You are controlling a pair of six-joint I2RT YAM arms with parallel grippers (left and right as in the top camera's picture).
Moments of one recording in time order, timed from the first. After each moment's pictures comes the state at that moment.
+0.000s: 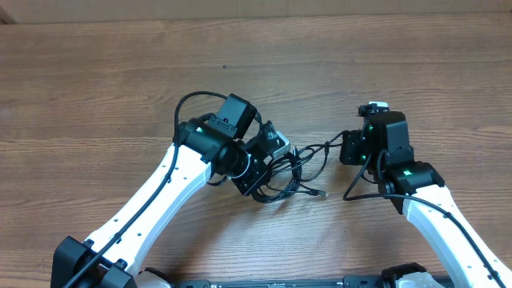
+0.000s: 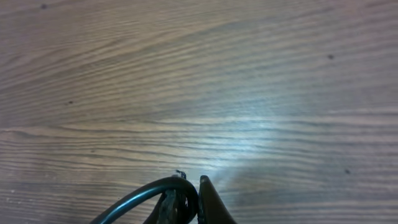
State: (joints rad) left arm -0.54 1.53 1.22 -1.03 0.45 0.29; right arm 0.20 1.24 0.73 -0.34 -0.02 0.30
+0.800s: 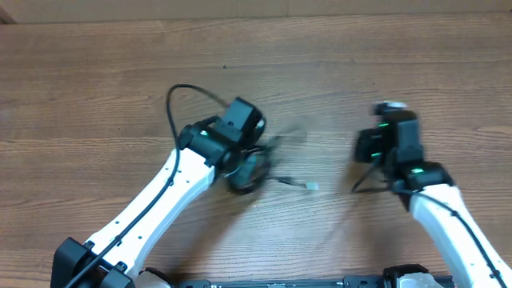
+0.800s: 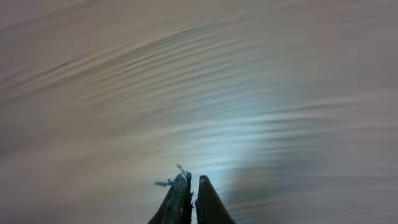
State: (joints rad) left arm -0.56 1.52 1.21 -1.06 -0.08 -0.11; right arm 0.08 1.24 0.73 -0.36 0.04 0.31
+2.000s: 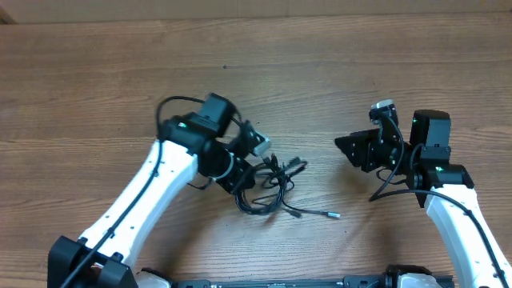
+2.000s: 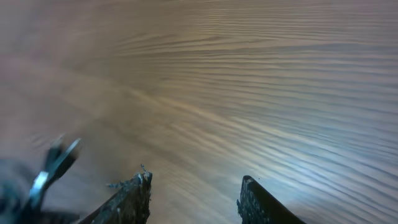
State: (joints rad) left arm -0.41 1.53 1.19 -1.10 0.53 0.27; right arm -0.06 1.24 0.73 -0.36 -0.71 -0.11
